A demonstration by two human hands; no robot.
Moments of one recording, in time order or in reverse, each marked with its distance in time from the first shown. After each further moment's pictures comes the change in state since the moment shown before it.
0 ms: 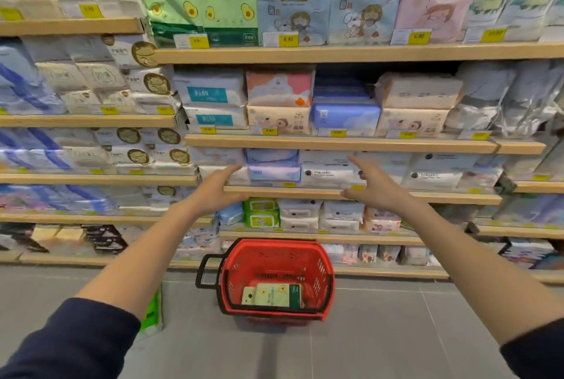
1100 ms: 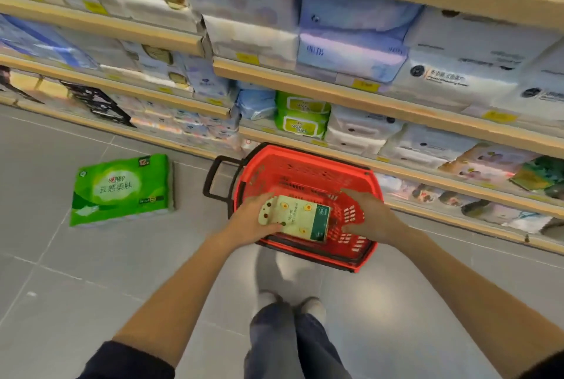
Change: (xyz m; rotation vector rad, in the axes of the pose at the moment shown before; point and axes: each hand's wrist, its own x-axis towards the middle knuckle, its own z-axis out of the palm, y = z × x) left_hand 0.054 -0.236 0.255 -0.346 -0.292 -0.399; right_hand 0.147 0.145 0.315 -0.077 -0.673 0.094
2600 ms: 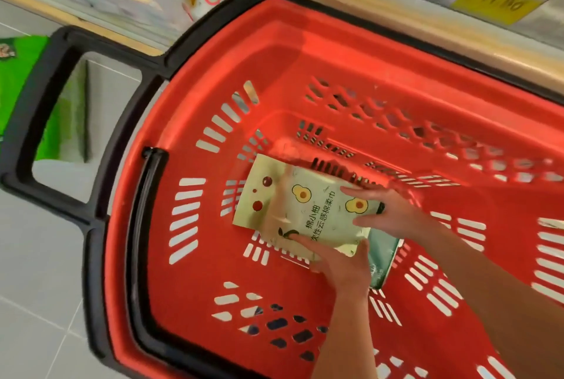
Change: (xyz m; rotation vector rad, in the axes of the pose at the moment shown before) left_hand 0.305 -0.211 0.311 -1.025 0.430 -0.997; right_hand 0.387 0.241 0.263 0.273 -0.298 0.045
